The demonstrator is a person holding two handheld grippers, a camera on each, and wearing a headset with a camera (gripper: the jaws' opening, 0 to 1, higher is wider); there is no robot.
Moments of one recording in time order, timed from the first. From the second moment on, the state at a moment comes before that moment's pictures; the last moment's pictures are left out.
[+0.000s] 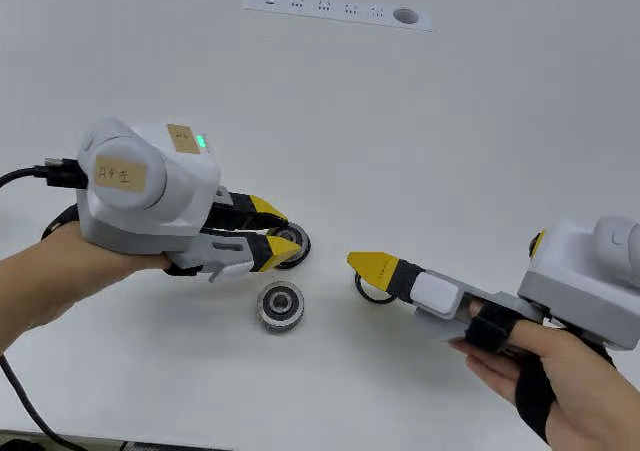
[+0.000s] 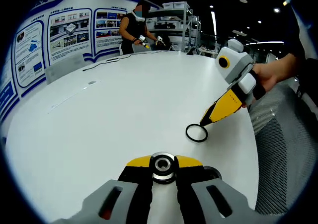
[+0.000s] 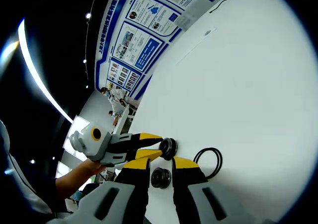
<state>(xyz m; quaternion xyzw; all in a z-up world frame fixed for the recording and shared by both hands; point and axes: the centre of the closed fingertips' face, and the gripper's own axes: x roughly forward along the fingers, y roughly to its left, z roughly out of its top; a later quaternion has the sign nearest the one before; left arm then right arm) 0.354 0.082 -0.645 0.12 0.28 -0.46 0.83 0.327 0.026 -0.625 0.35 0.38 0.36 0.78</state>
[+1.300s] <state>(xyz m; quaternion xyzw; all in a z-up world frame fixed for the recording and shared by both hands) 0.353 0.083 -0.652 0.20 0.29 -0.49 0.79 0.343 0.079 -0.627 0.34 0.39 0.44 0.73</state>
